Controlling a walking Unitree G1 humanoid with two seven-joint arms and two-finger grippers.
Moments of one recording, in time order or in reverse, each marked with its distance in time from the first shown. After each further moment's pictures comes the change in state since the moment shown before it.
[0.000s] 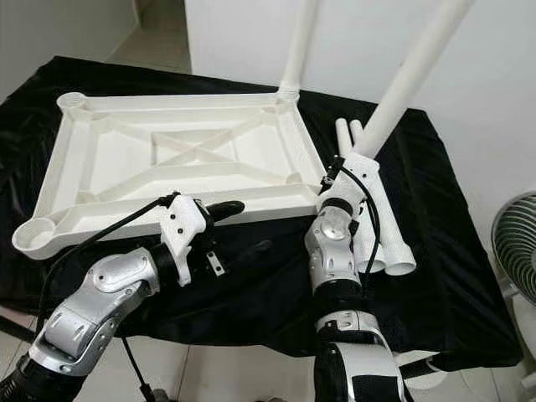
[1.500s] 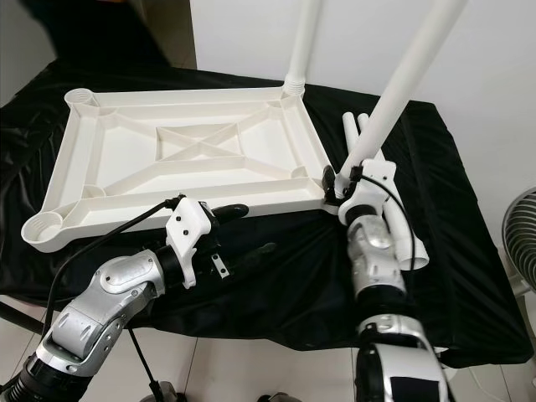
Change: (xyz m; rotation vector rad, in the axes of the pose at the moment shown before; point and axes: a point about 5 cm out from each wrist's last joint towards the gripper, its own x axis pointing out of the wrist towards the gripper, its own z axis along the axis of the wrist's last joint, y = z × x) left arm 0.003 -0.002 -0.005 -0.022 0.009 -0.007; right arm 0.027 -0.044 0.026 -0.091 -0.072 0.501
